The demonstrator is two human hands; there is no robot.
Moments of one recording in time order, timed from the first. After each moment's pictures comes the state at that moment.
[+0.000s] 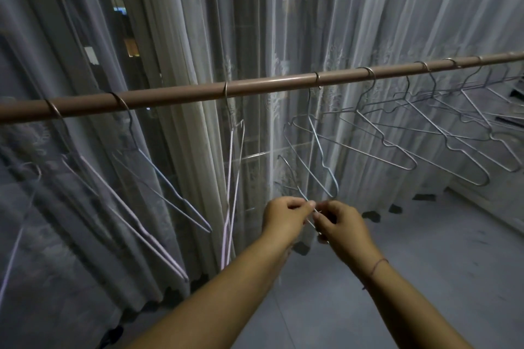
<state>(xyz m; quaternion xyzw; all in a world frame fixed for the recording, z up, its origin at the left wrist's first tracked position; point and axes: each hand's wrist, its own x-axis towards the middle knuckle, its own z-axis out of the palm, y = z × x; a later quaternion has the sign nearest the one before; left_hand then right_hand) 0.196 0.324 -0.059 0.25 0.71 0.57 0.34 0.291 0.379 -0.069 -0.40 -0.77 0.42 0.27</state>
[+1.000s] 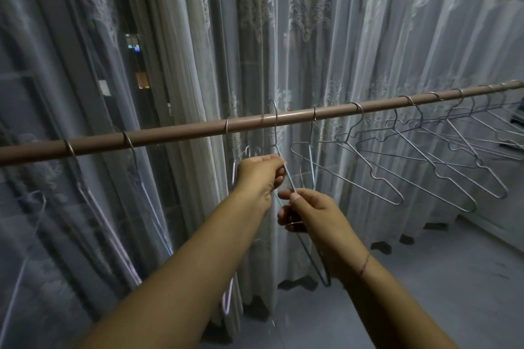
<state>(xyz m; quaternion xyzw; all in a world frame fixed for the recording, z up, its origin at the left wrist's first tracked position) 0.134 0.343 0.051 0.17 0.60 0.72 0.32 0.247 0.350 0.019 -0.27 -0.65 0.64 0.31</state>
